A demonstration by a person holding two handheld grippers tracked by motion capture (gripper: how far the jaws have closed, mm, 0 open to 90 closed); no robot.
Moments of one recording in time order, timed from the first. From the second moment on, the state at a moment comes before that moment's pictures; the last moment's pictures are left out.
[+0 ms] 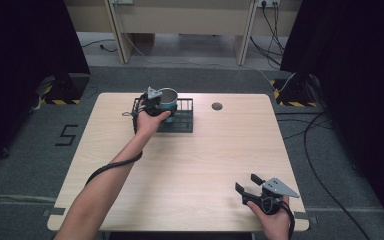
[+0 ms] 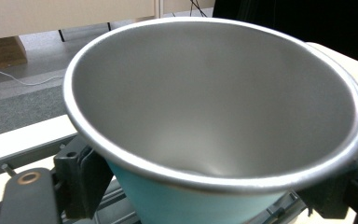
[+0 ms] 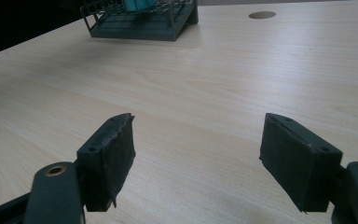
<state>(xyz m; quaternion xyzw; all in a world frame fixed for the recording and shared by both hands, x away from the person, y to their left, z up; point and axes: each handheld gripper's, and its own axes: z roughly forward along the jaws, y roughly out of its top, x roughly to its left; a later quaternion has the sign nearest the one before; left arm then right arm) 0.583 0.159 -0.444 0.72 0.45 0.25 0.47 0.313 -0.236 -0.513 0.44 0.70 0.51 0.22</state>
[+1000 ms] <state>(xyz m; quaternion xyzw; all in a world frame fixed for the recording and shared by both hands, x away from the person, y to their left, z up) 0.564 0.164 -0.438 0.71 0.44 0.27 0.47 0.313 -0.236 -0.513 0.44 0.70 0.51 0.21</state>
